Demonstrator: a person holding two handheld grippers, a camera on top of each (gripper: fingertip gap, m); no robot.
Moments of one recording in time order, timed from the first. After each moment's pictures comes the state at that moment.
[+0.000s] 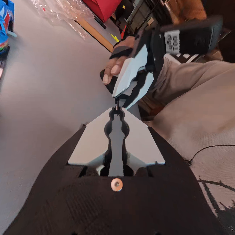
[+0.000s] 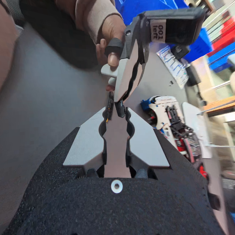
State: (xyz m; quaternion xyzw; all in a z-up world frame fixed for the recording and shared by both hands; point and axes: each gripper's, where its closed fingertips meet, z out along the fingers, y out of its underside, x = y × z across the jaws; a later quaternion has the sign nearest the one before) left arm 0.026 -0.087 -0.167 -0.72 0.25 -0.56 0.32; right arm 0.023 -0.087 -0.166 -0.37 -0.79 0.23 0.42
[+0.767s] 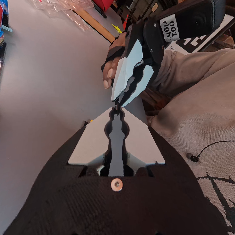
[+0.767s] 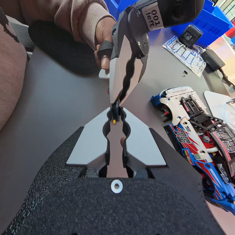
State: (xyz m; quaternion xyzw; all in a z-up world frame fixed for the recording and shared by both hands) left arm 0.027 -0.089 -0.176 -0.73 0.28 -0.52 0.32; right arm 0.021 -0.088 -0.176 -0.43 -0.76 0.31 0.37
